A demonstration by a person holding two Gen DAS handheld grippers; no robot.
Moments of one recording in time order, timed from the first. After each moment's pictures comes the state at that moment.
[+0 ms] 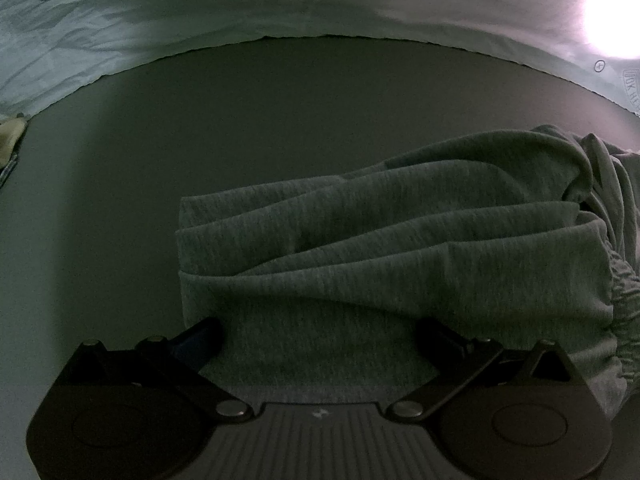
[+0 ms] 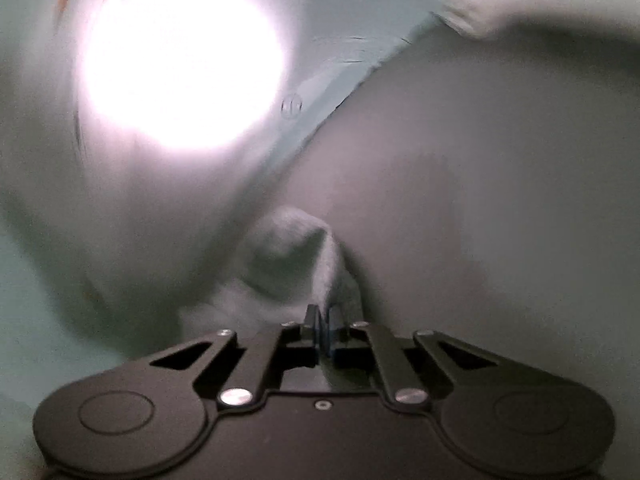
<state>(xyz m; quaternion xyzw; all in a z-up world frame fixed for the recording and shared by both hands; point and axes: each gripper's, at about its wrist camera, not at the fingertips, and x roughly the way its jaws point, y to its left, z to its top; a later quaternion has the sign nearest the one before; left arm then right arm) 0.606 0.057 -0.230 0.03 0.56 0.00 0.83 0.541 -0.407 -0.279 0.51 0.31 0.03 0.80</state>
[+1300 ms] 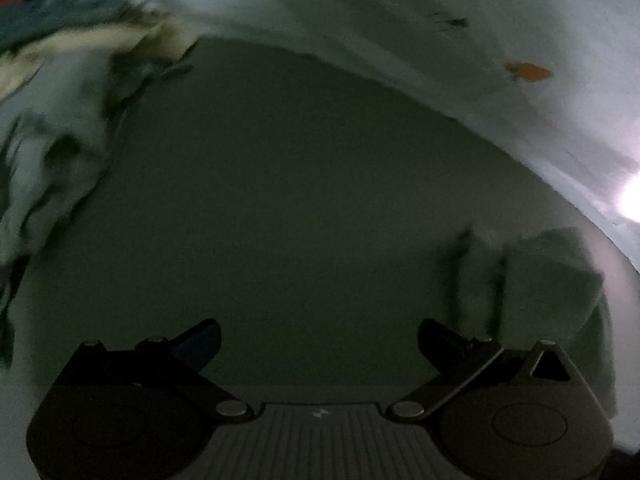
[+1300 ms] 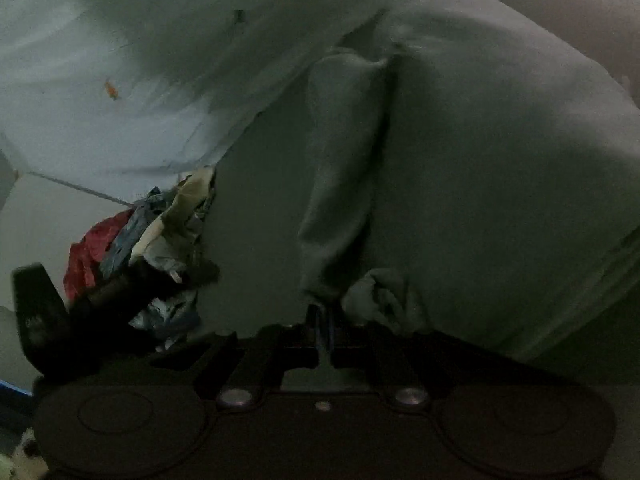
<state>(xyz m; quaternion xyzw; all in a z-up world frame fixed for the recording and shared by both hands) 0.489 0.284 -0.188 -0.17 0.50 0.05 0.85 0.489 -0.022 -0.249 0.31 0.48 0.27 0.77</state>
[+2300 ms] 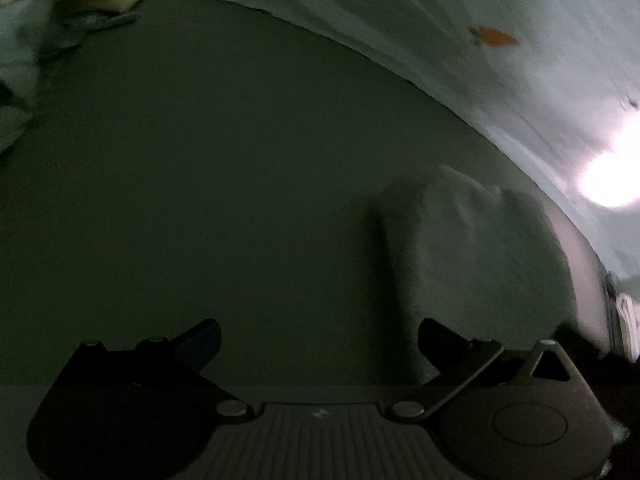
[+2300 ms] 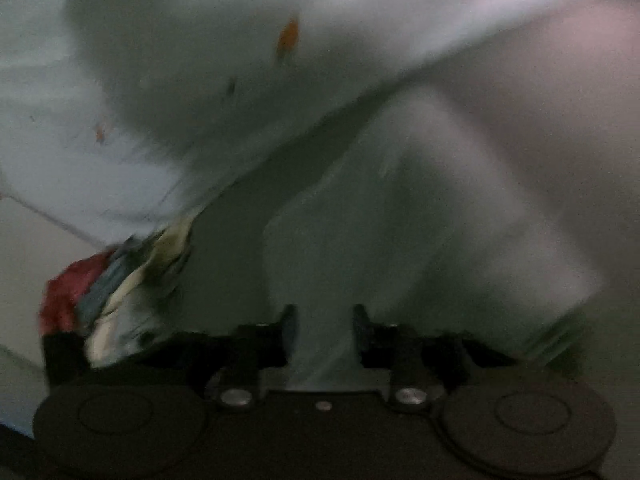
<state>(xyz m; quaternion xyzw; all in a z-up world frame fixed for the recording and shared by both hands) 0.513 0.248 -0.216 -0.20 0.51 -0.04 0.83 0.503 -0.054 -0.211 0.25 0.41 0.17 0.86</state>
